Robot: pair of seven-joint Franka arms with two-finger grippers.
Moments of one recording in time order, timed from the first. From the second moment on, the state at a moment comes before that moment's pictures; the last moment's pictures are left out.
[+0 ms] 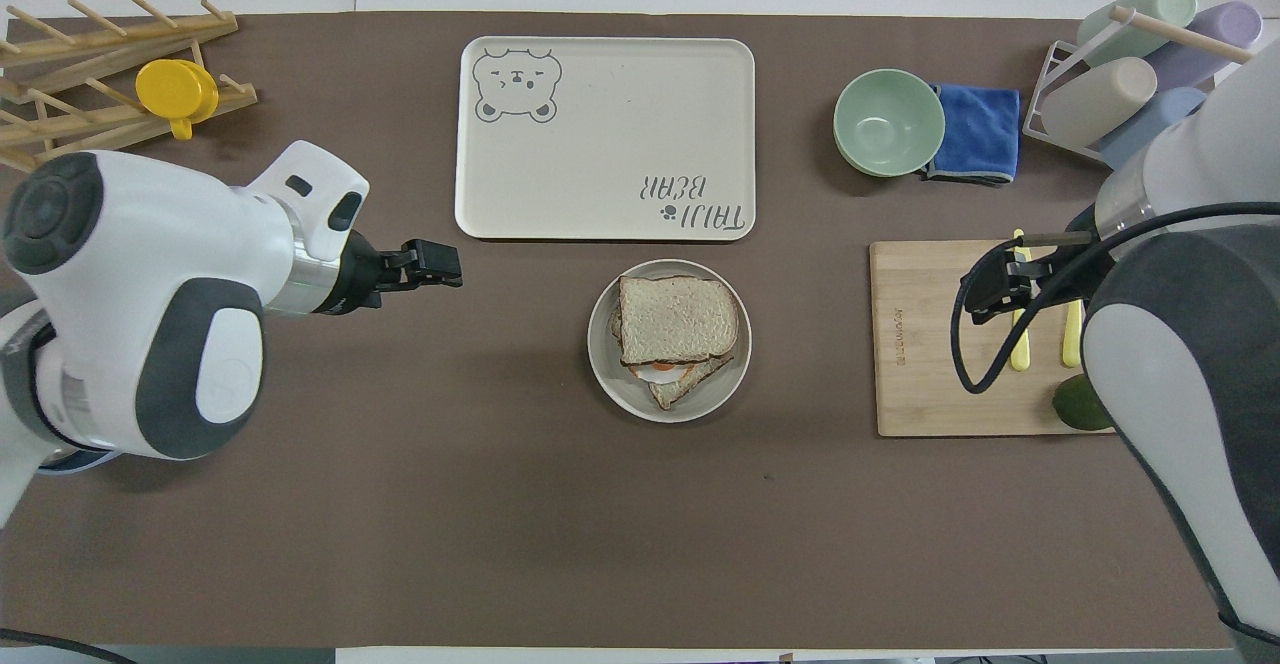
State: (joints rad) left arm -0.44 0.14 -0.03 -2.03 -0.29 2.27 -0.36; right arm 0.13 0.01 -0.02 -1.66 -0.01 1.46 0.11
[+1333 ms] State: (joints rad) left arm -0.57 0.29 -0.03 -2.04 -0.31 2.38 -0.42; right arm 0.03 0.01 -0.05 -1.67 -0.06 1.51 -0.03
